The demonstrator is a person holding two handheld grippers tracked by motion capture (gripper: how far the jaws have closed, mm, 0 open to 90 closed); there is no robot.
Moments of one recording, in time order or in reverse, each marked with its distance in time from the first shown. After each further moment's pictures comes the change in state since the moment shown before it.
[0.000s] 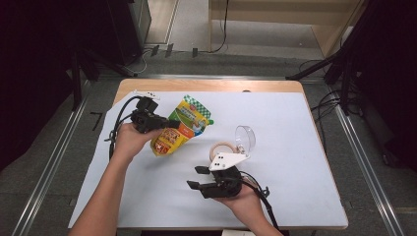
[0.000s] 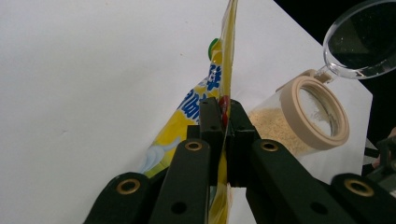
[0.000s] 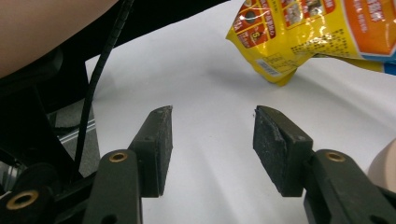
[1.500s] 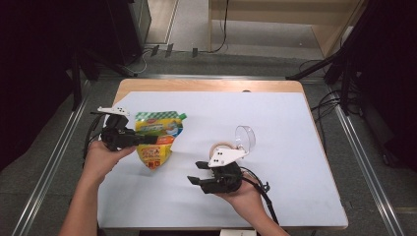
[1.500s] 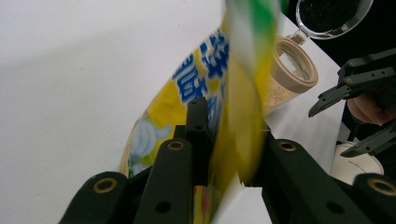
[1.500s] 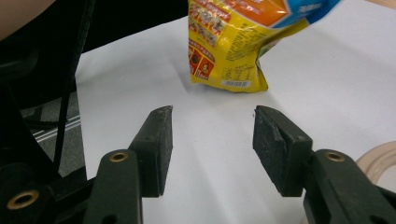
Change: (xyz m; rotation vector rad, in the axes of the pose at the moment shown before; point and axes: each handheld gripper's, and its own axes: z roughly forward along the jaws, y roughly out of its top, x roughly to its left) left arm -0.001 -0.055 -0.058 -0.033 -0.016 -0.019; right arm -0.005 0.009 -0.001 0.010 -0.032 -0.049
